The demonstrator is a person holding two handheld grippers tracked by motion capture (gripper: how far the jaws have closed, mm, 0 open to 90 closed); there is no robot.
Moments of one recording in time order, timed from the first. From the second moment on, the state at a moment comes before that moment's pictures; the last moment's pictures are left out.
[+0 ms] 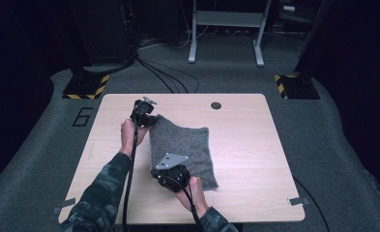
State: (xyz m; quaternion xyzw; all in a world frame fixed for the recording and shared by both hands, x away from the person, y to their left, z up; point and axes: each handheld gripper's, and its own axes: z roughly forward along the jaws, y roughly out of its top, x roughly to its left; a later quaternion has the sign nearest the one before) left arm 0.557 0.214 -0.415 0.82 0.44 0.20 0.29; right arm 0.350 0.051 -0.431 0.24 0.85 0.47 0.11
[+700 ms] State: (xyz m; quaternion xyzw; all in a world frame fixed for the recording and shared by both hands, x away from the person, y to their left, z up) left arm 0.579 0.136 -0.439 0.85 0.43 0.16 0.26; right arm 0.350 -0.027 -0.451 0.32 0.83 0.44 0.13
